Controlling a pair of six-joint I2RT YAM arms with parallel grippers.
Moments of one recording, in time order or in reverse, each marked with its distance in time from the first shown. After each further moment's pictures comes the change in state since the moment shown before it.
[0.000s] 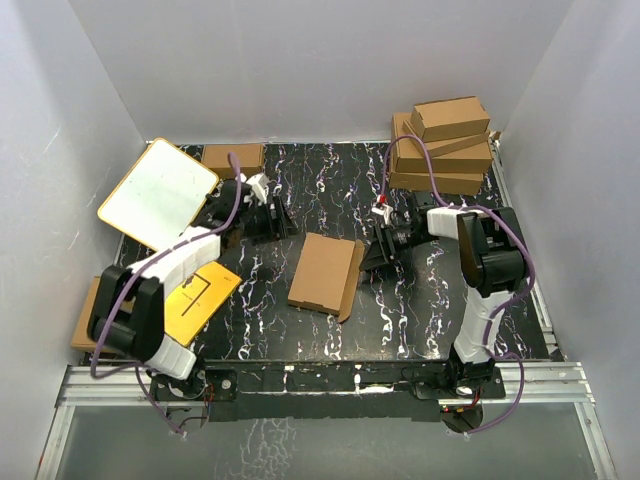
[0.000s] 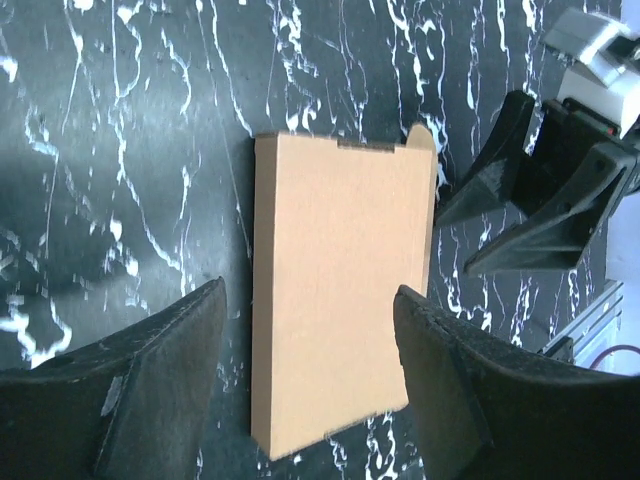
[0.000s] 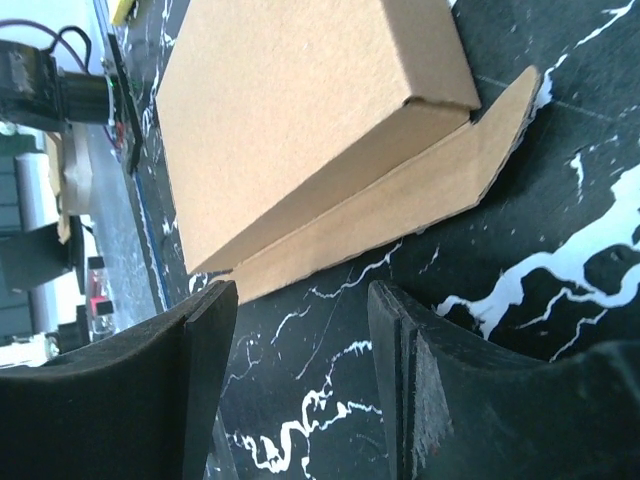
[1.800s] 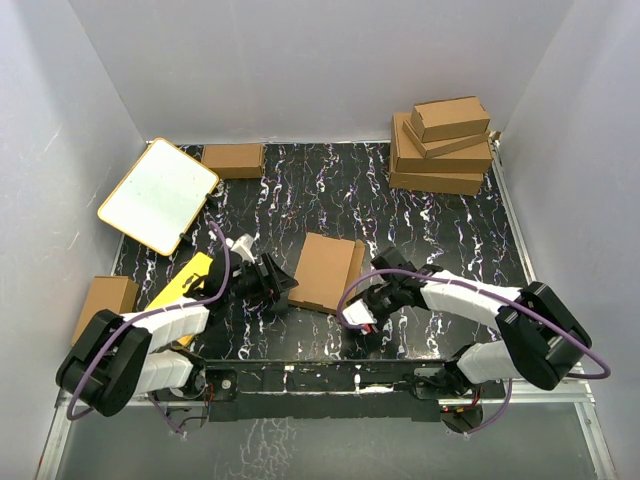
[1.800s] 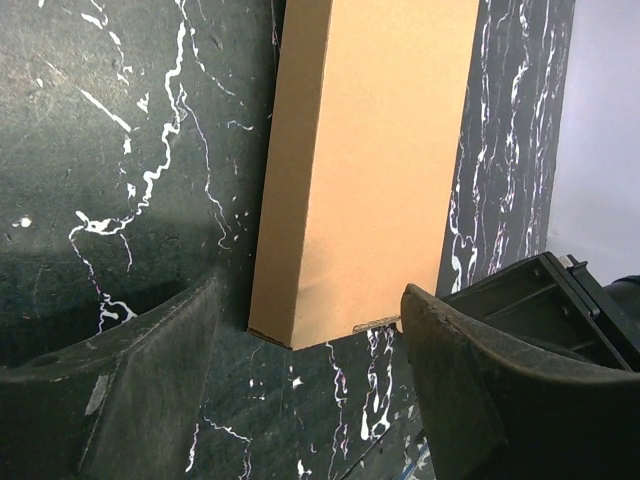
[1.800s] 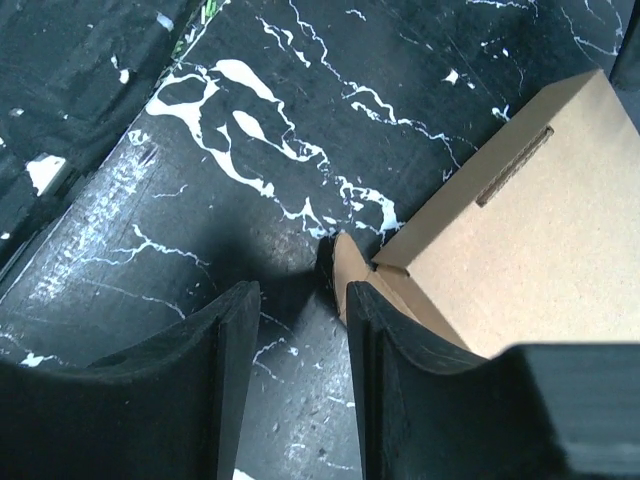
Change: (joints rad) left arm -0.102 -0.347 -0.710 0.525 -0.030 -0.322; right arm 0.500 -0.621 -0.506 0.061 0.280 -1.242
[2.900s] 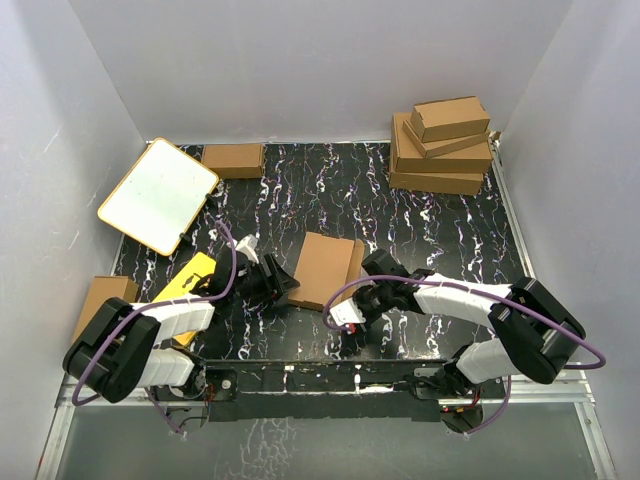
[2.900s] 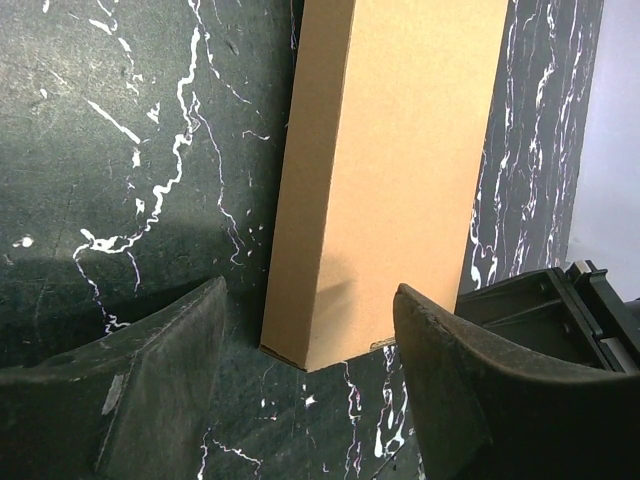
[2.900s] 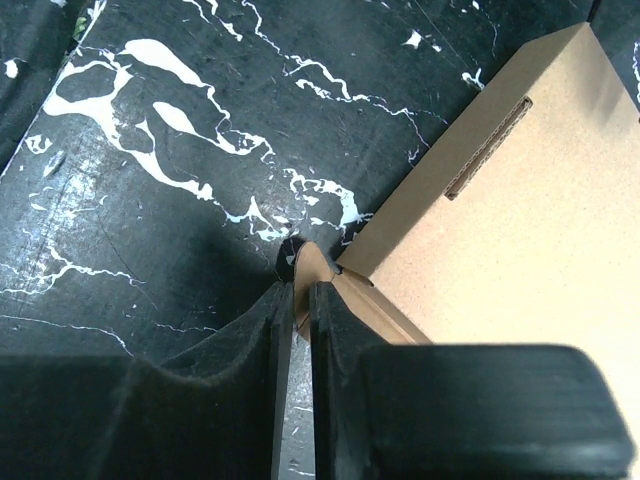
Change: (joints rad) left arm -0.031 0.084 0.013 0.036 -0.044 0.005; right arm 0.093 0.042 -0.012 0.178 0.160 0.160
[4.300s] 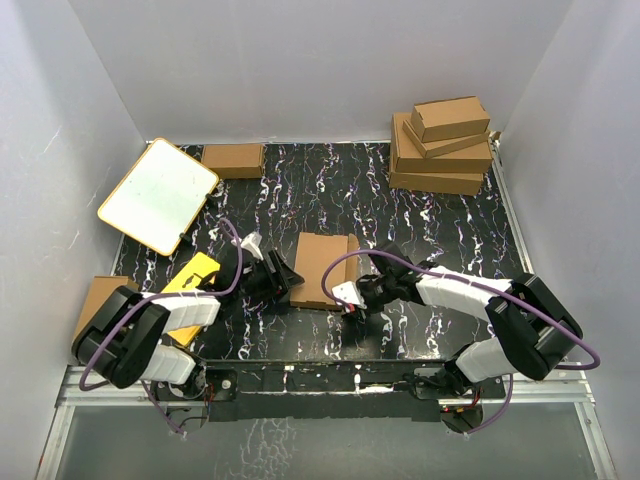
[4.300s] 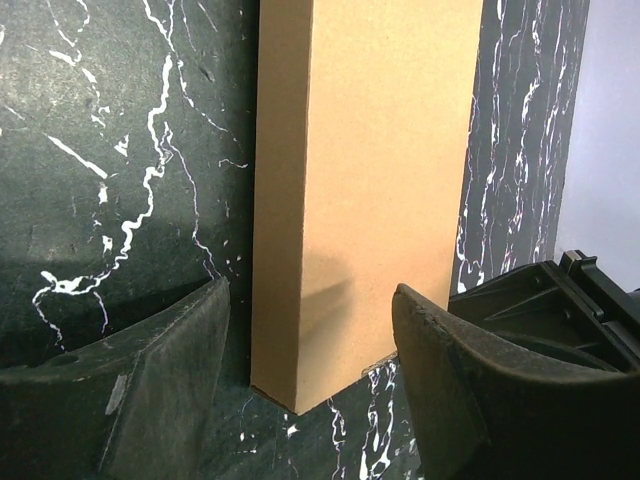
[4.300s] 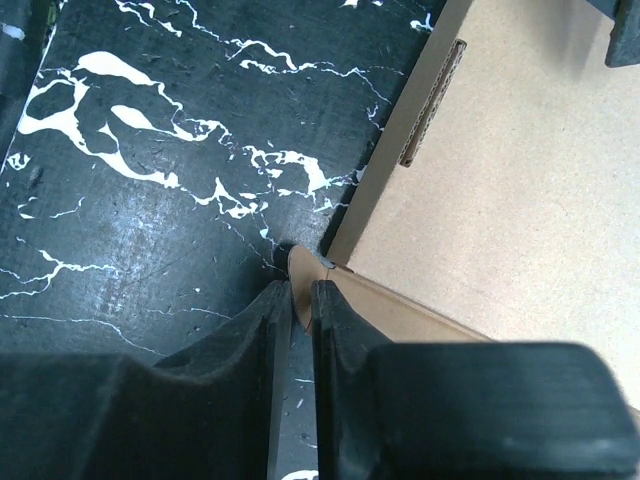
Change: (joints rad) left arm -0.021 0.078 0.026 0.076 -0.013 -0.039; right arm -0.094 0.024 0.035 -0.021 -0.065 0.141
